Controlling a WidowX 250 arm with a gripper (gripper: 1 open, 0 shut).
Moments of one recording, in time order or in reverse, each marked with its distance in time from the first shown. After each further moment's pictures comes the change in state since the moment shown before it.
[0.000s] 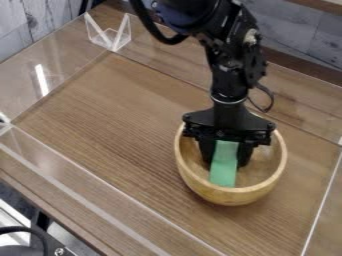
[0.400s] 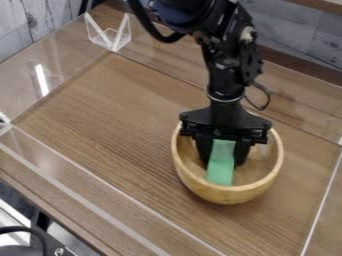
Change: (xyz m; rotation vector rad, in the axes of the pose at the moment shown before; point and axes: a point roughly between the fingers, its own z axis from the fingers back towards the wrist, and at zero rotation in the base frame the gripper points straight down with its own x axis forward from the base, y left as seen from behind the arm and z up) arm 0.000 0.002 0.000 0.000 0.010 0.006
